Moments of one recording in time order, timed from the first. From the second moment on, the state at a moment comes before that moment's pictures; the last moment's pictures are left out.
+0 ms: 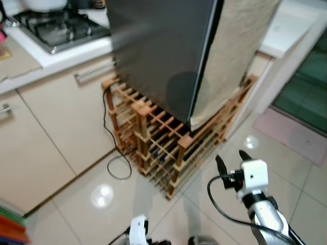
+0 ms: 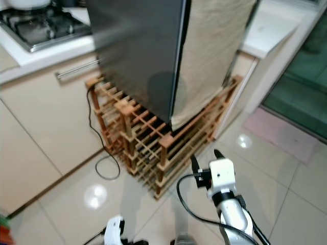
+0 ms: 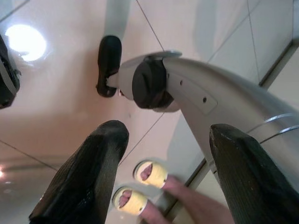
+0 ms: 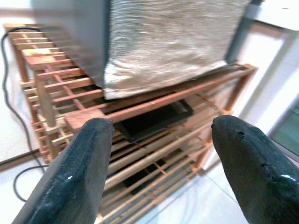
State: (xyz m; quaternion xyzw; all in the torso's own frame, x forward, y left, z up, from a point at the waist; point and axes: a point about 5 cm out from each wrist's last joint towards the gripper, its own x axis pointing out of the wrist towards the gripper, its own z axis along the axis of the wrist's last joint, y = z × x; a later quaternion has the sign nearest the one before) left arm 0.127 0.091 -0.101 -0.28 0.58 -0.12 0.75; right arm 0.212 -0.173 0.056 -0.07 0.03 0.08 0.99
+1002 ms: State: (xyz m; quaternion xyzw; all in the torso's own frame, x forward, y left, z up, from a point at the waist) left arm 0.114 0.096 -0.106 -0.28 0.58 -0.11 0.76; right arm 0.211 -0.172 0.055 -0.07 0.03 0.08 0.99
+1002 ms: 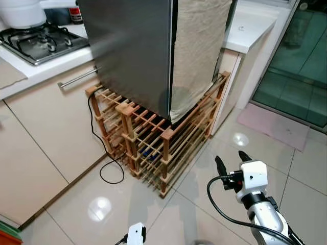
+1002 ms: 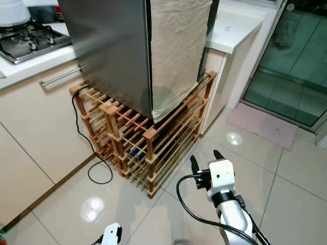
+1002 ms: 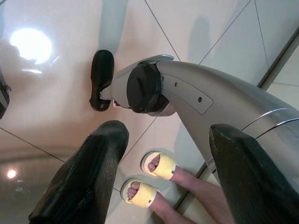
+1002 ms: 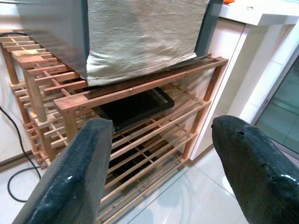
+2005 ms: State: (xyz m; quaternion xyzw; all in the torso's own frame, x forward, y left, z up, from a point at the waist) left arm 0.119 0.096 -0.104 -0.28 0.57 -0.12 0.76; right arm 0.239 -0.153 -0.052 -0.01 0.39 0.05 0.92
